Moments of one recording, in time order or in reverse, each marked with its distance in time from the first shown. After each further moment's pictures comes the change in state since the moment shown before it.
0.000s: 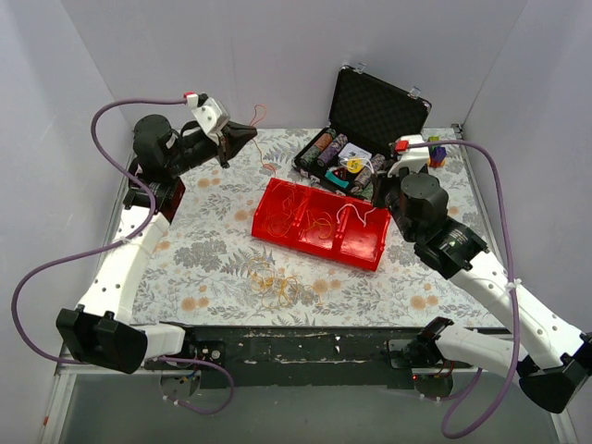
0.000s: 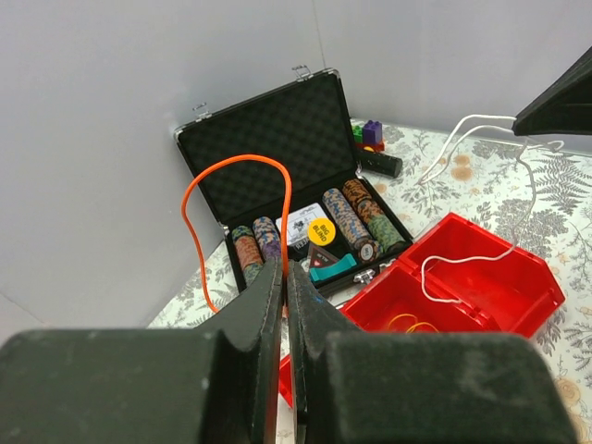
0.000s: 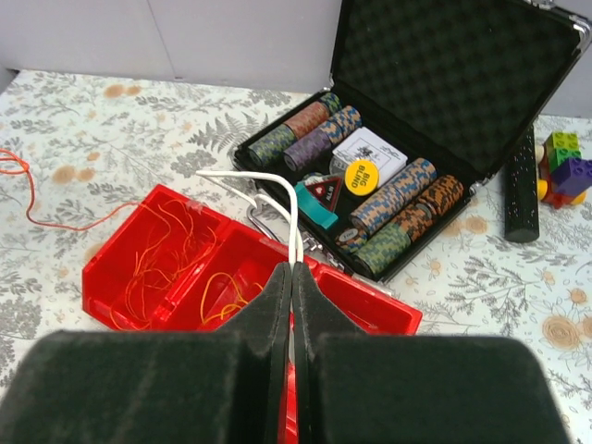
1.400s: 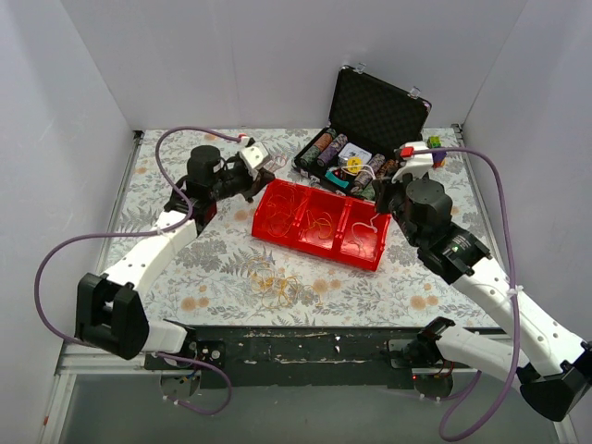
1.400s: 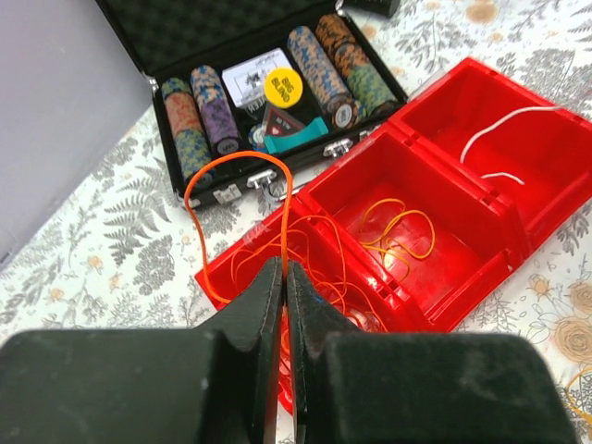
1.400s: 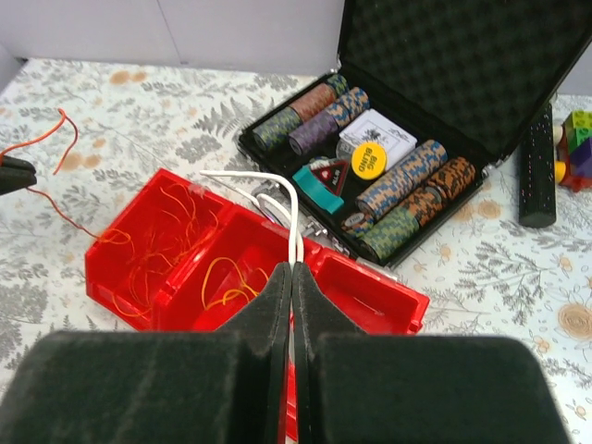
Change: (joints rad) left arm -0.137 0.069 -0.288 -0.005 -0.177 0.161; right arm -0.042 -0.048 -0.063 0.014 -0.069 0.029
